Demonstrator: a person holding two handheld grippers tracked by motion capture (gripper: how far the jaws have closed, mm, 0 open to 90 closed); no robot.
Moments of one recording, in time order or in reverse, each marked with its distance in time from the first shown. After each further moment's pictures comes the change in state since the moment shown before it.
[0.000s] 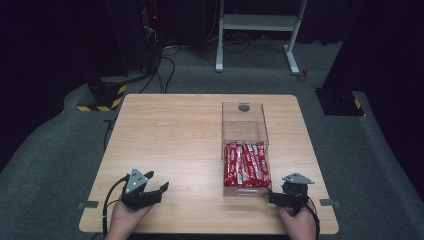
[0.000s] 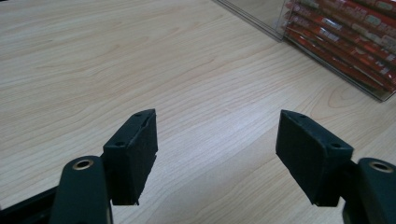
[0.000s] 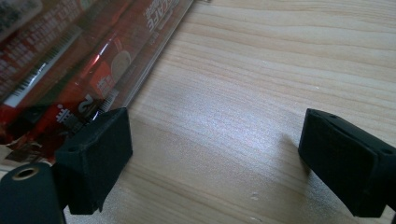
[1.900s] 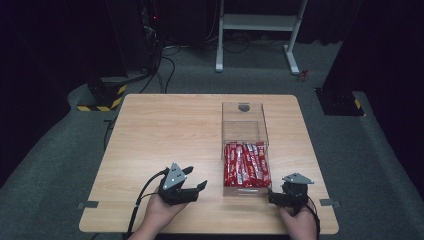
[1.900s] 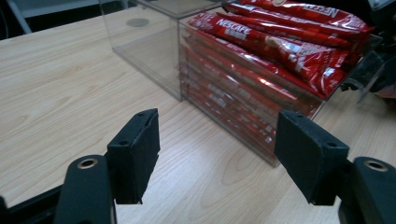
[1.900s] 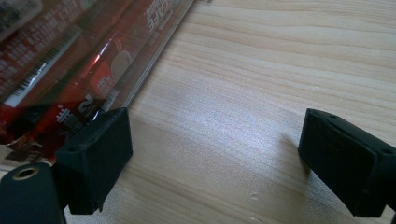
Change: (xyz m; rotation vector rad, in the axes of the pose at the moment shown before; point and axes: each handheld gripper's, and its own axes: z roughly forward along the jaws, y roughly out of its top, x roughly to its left) left arm -0.078 0.056 0.040 -0.076 -0.196 0.099; right arm 0.000 0.000 0.000 0.000 0.001 -0.002
